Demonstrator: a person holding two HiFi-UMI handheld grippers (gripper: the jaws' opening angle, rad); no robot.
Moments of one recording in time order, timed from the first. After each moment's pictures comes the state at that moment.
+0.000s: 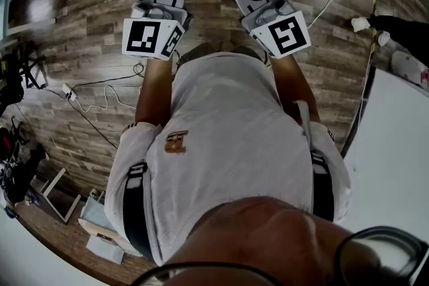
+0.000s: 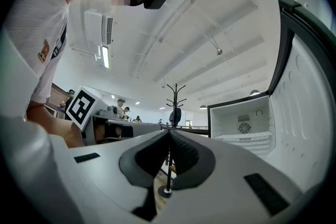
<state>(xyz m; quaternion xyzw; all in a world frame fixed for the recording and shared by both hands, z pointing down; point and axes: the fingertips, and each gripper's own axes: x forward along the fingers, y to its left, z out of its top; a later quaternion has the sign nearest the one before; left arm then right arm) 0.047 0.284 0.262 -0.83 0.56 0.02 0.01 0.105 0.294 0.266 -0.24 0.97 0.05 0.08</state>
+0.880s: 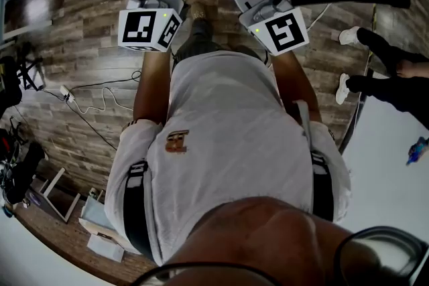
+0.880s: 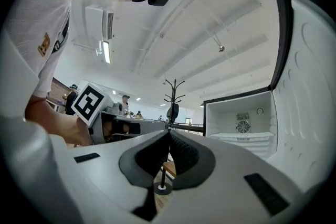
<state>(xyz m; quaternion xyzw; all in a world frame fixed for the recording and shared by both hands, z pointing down) 0.031 0.200 0.293 -0.82 0.58 0.03 0.00 0.094 0.223 0.292 -0.23 0.97 0.06 0.08</state>
